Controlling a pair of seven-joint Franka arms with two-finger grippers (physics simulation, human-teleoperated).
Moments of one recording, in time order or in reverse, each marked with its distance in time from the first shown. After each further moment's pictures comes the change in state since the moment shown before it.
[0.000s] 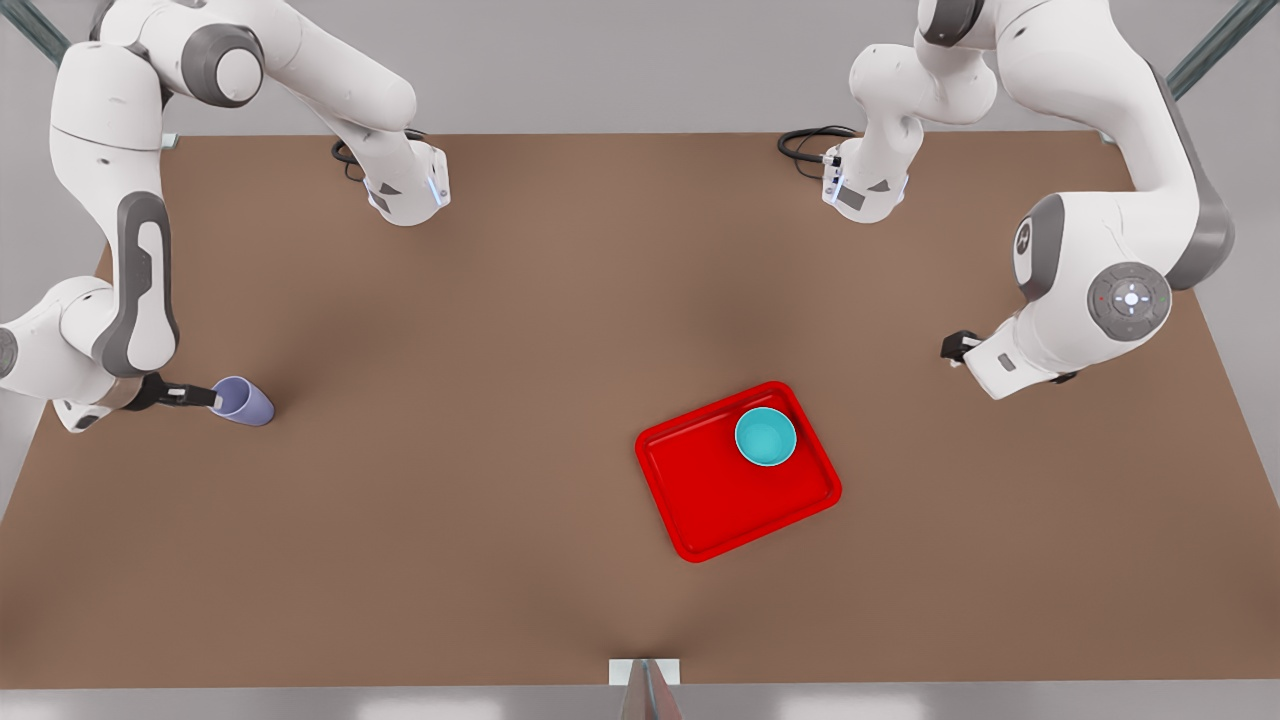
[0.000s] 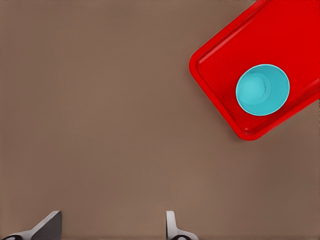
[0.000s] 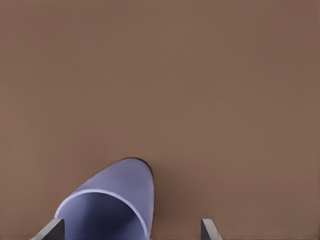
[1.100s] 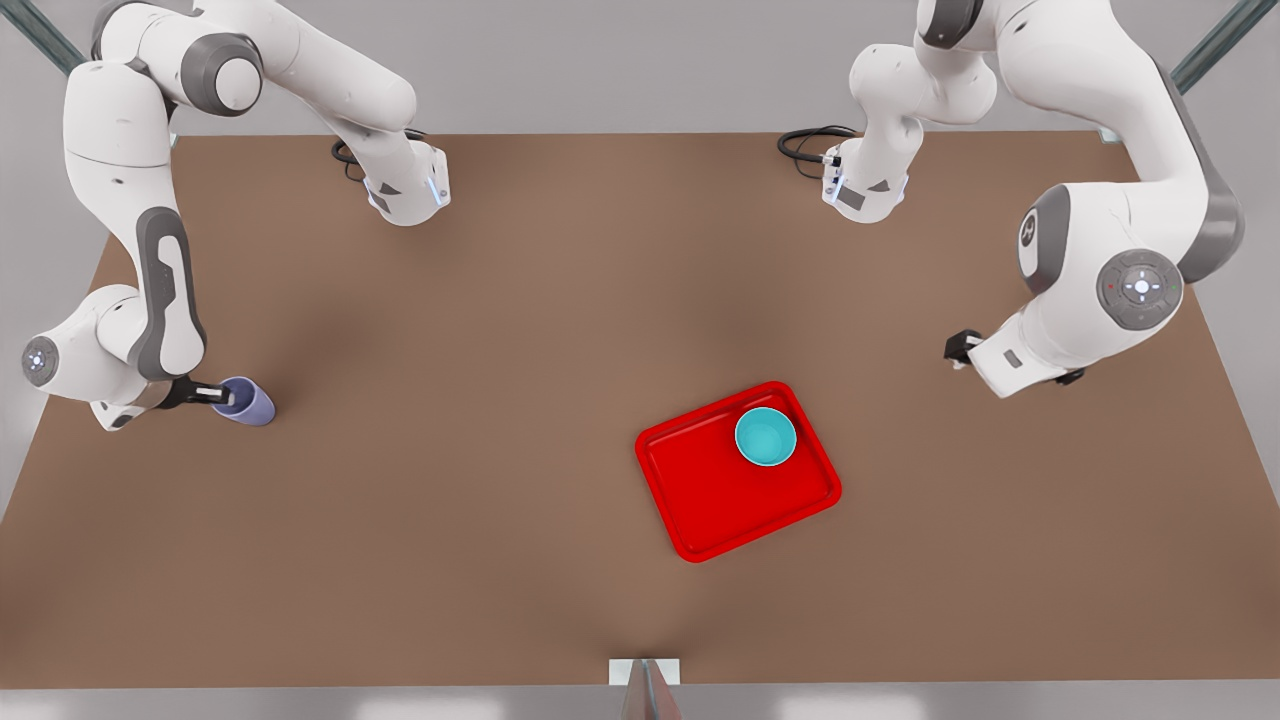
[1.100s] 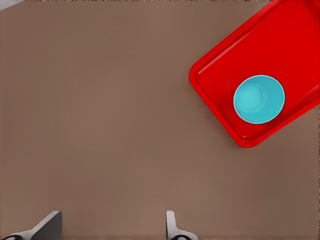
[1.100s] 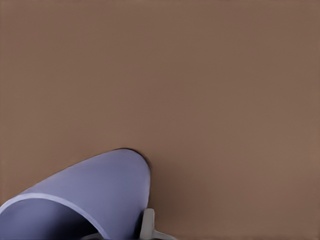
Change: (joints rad) left arm -0.001 0.008 -0.002 0.054 -0.002 -0.006 -0.002; right arm 0.000 0.035 0.000 -0.080 -0.003 0.080 -0.011
